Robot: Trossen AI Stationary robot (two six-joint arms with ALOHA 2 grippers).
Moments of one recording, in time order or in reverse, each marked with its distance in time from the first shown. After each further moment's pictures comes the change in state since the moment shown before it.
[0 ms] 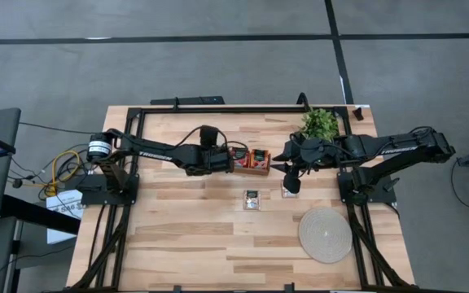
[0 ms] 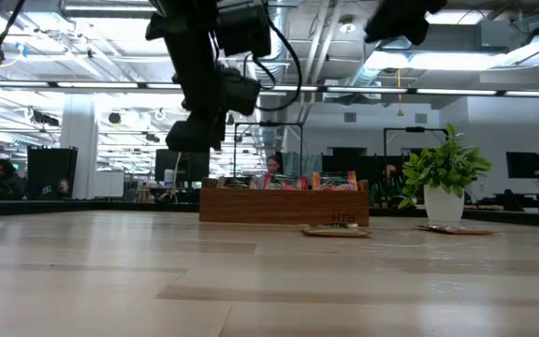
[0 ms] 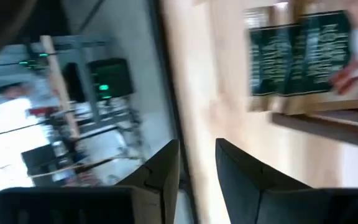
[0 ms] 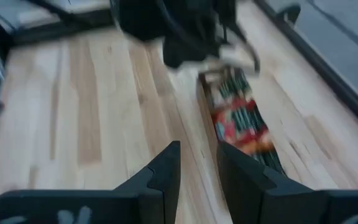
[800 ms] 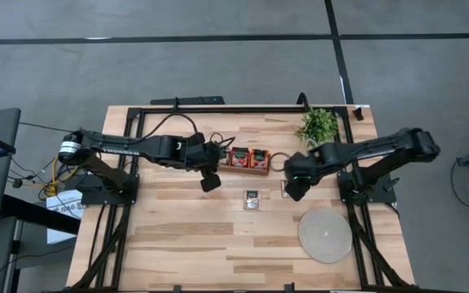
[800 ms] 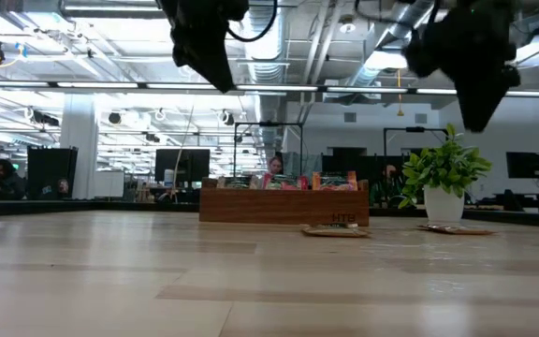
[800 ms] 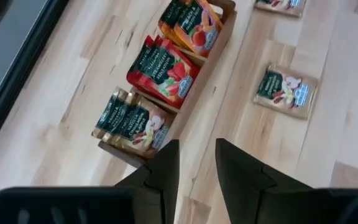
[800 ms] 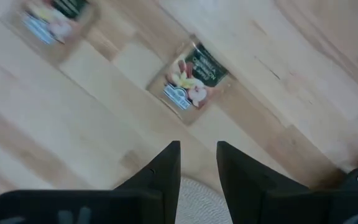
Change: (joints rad) left arm -0.056 -0.262 0.096 -0.088 0.635 -0.678; right arm 0.005 0.211 -0.001 -0.586 -0.208 0.656
